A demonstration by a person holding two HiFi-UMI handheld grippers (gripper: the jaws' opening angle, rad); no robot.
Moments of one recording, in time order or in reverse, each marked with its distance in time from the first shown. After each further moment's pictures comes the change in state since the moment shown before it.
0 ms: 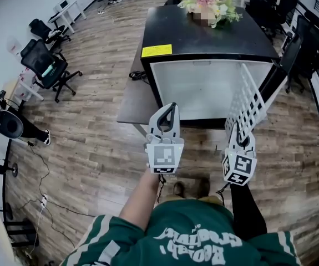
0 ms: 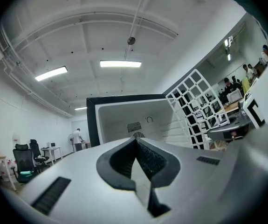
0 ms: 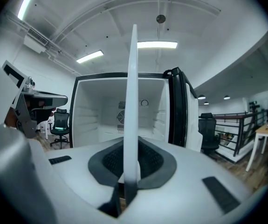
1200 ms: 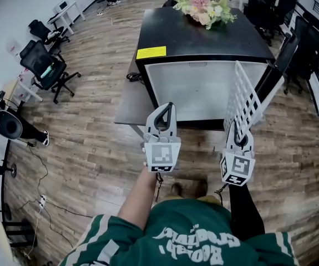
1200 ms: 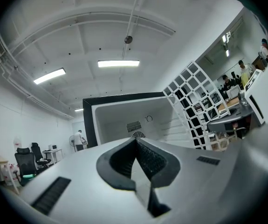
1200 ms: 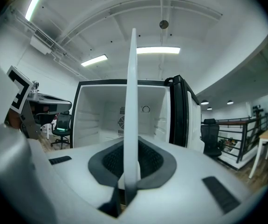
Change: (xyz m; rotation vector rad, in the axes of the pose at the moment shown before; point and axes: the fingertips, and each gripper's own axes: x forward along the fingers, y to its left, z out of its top) left arm 0.007 -0.003 -0.001 0.038 0.014 0.008; right arm -0.001 -0.003 0.018 -0.040 -0.058 0.029
